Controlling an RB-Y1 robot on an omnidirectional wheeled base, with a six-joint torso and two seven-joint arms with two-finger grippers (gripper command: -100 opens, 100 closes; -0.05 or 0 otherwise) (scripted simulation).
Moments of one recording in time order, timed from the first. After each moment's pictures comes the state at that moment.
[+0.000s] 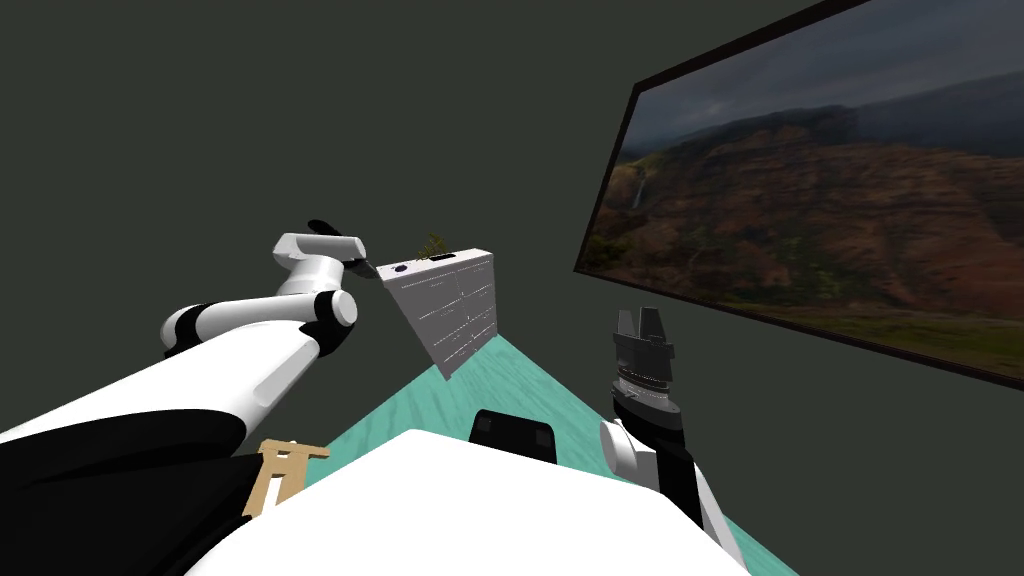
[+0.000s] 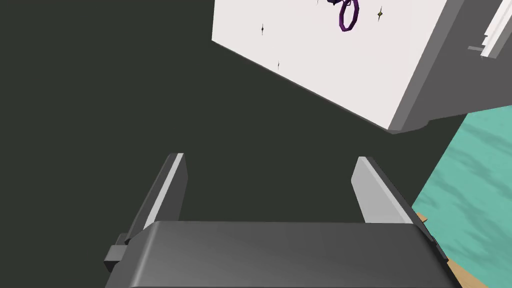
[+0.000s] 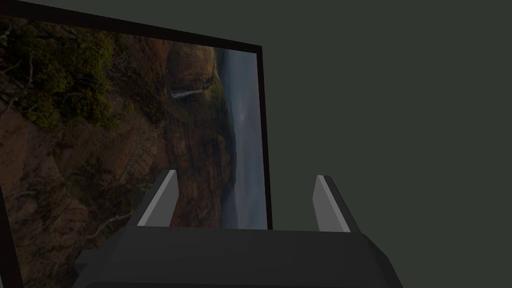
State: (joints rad) left arm -1.00 1.01 0.46 -0.60 0.01 0.95 0.38; right arm 0.53 -0.01 0.07 -2.29 0.09 -0.58 0.13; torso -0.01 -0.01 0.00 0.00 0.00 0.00
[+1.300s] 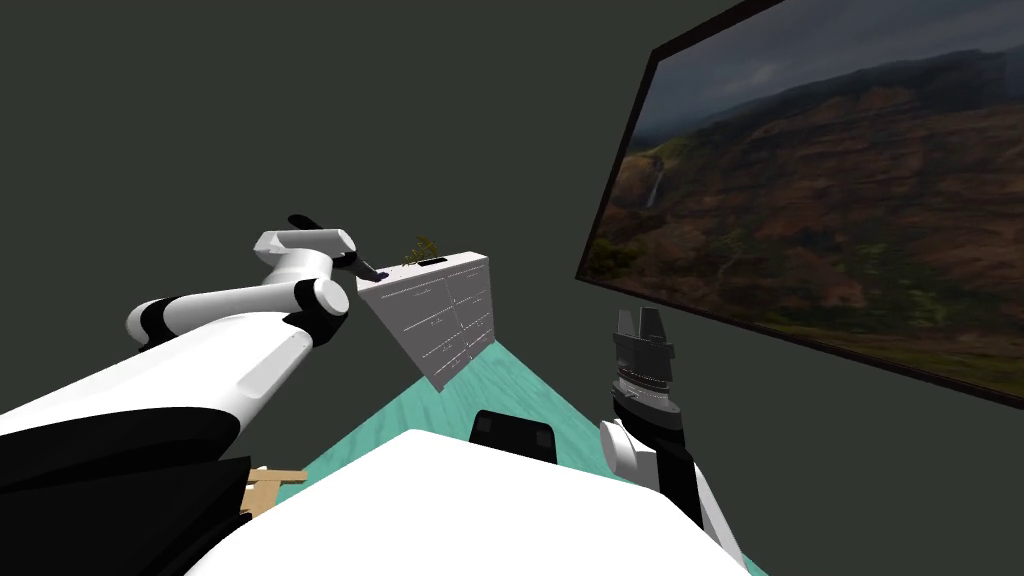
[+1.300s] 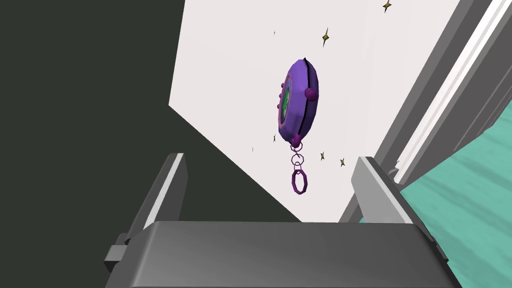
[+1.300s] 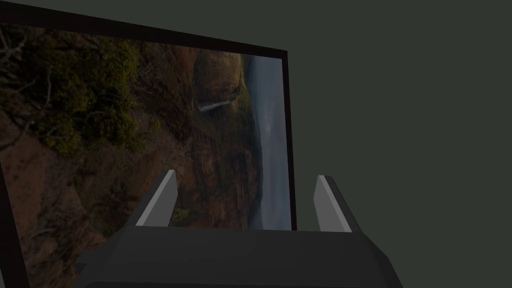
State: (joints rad) left arm -1.08 1.06 0.53 -0.48 0.06 1.04 0.38; right arm 0.53 -0.01 0.07 -2.29 0.09 -0.58 0.13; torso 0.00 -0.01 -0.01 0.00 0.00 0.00
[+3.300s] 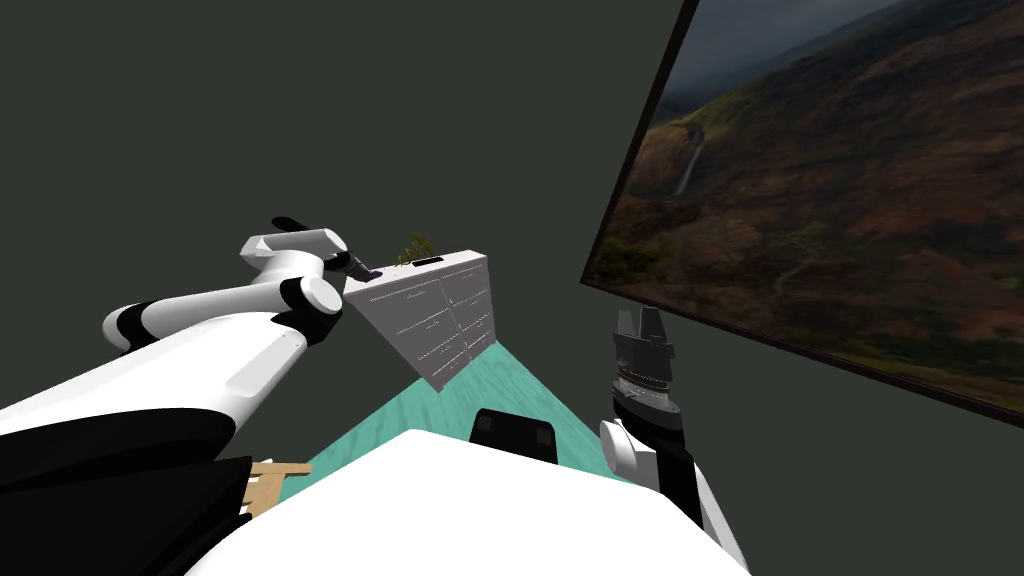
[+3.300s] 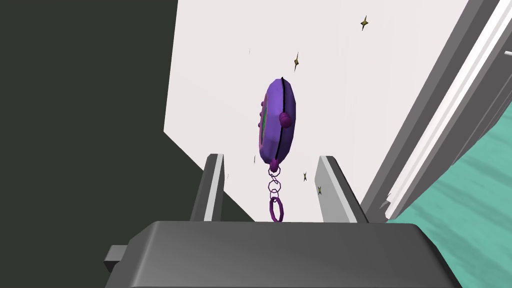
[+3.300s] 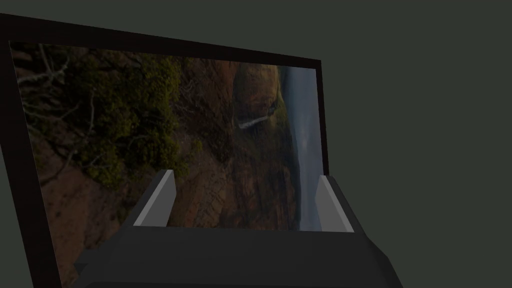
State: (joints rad) left arm -1.07 1.08 0.60 -0.45 0.10 1.02 0.25; right arm 0.53 -0.01 0.07 -2.29 0.09 -0.58 0.13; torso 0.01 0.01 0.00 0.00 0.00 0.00
